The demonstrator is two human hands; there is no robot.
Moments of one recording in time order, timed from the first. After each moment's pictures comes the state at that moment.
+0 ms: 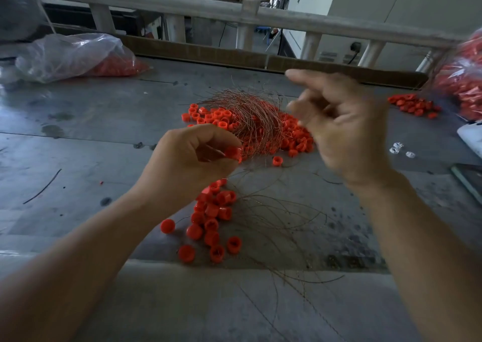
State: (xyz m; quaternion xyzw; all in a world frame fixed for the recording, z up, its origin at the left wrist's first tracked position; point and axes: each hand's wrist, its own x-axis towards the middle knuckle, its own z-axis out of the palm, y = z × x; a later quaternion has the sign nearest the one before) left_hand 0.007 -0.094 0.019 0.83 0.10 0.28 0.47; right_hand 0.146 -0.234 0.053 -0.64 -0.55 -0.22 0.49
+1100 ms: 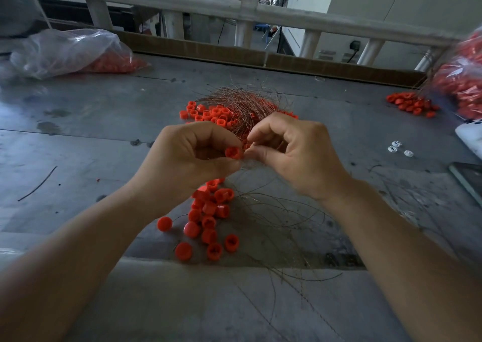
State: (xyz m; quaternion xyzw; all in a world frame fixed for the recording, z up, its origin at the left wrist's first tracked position) left_hand 0.004 -0.095 0.020 0.79 0.05 0.25 0.56; right_hand 0.128 -0.221 0.030 -0.70 -0.57 -0.05 0.42
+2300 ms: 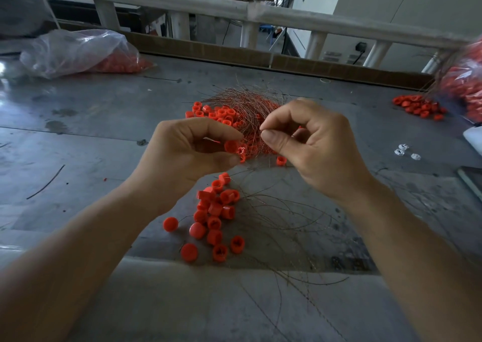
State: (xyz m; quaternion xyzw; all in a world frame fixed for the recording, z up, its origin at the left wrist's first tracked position) left_hand 0.003 -0.090 0.024 0.75 0.08 0.28 0.60; right_hand 0.125 -0.227 0.045 -0.68 -0.56 -0.05 0.47
